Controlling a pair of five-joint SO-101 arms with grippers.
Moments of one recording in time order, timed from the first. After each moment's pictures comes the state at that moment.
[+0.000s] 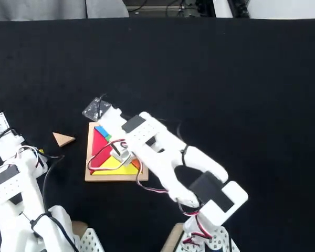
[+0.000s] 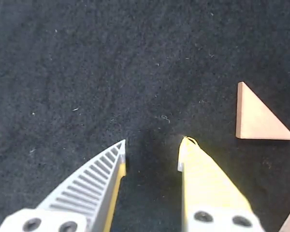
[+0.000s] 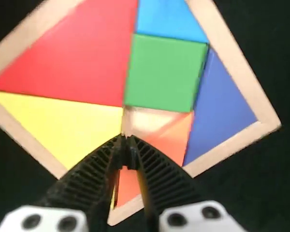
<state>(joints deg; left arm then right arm) -39.6 -43.7 74.1 38.9 -4.1 -39.6 7.5 26.5 56.3 11.8</state>
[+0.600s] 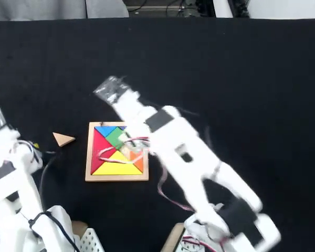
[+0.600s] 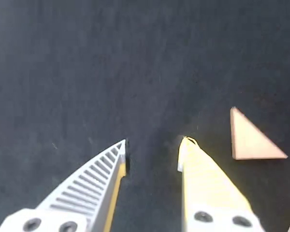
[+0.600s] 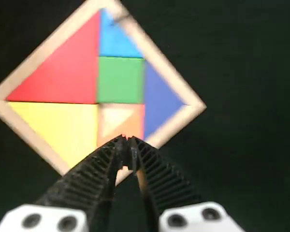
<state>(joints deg) -40.2 -43.7 68.2 40.0 -8.2 -33.0 -14.8 31.0 59.9 11.9</state>
